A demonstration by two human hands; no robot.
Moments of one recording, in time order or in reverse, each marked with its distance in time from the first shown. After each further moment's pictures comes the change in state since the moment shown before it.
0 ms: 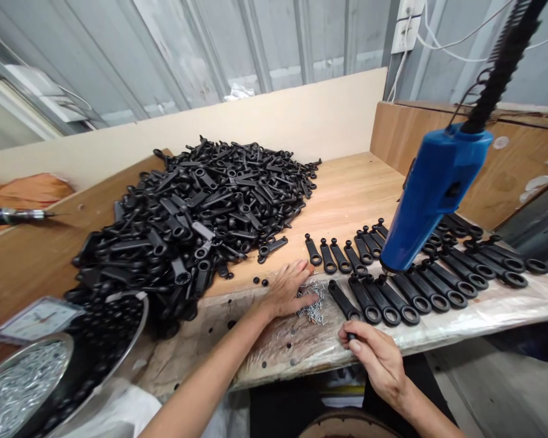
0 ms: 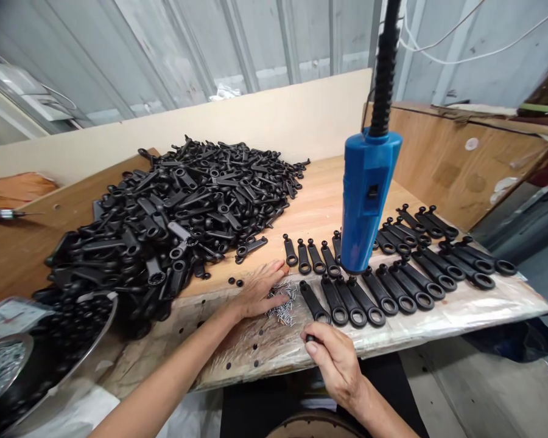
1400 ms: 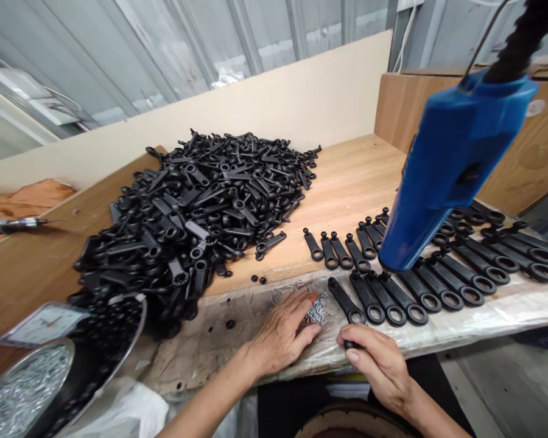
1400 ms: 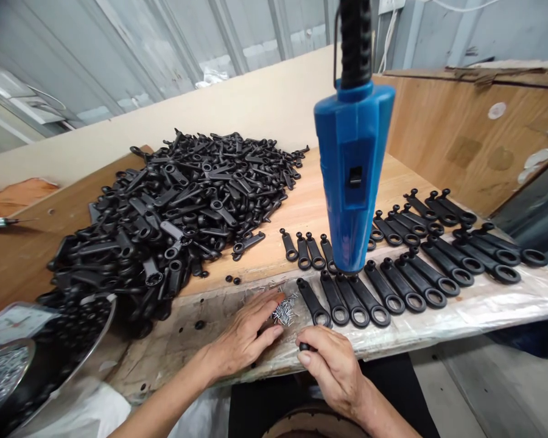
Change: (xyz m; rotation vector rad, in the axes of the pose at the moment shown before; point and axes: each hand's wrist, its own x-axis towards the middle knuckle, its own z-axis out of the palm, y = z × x) left_hand -0.056 0.056 0.002 -0.039 0.056 0.038; right_hand 0.009 -0.004 -0.006 -0.059 -0.093 -0.056
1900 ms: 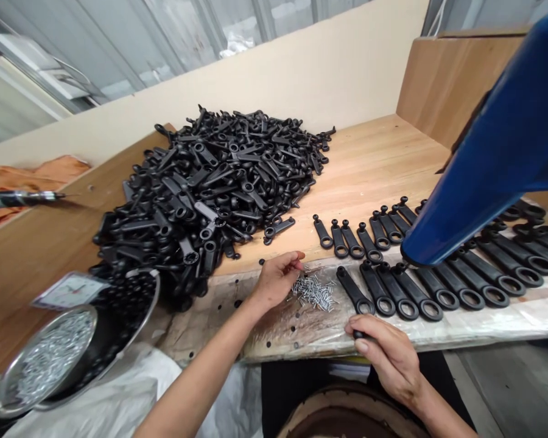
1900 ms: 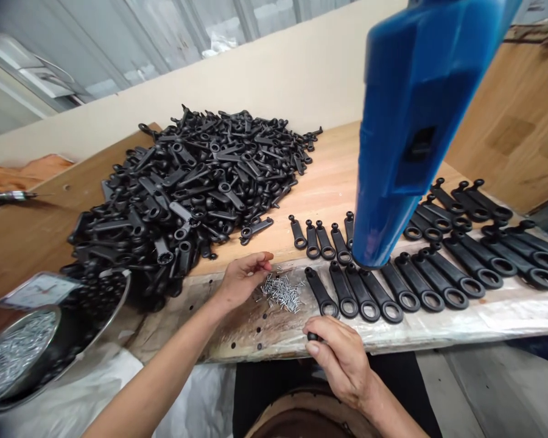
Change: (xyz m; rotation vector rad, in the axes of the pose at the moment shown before) left_hand 0.035 -0.040 -0.006 -0.567 0.380 -0.438; right_hand 0.000 0.000 -0.003 0.024 0.033 -0.038
